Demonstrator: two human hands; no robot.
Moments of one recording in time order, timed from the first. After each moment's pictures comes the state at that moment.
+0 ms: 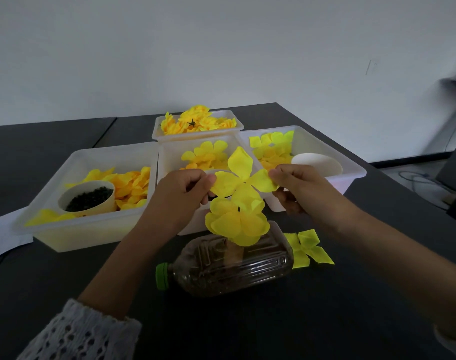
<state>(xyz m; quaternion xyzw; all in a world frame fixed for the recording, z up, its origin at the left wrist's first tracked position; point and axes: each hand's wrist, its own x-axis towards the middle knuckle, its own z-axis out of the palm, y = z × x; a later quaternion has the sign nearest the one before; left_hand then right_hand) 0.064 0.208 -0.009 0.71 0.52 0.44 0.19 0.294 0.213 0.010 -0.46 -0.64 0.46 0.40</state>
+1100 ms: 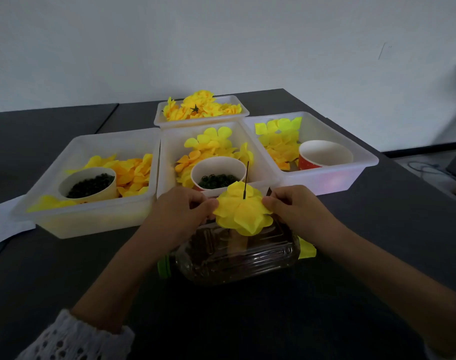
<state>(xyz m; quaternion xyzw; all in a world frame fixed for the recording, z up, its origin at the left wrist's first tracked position) 0.055 0.195 -0.042 0.70 0.62 0.30 0.18 0.285 0.220 -0.047 -0.52 -0.72 0.32 0.32</state>
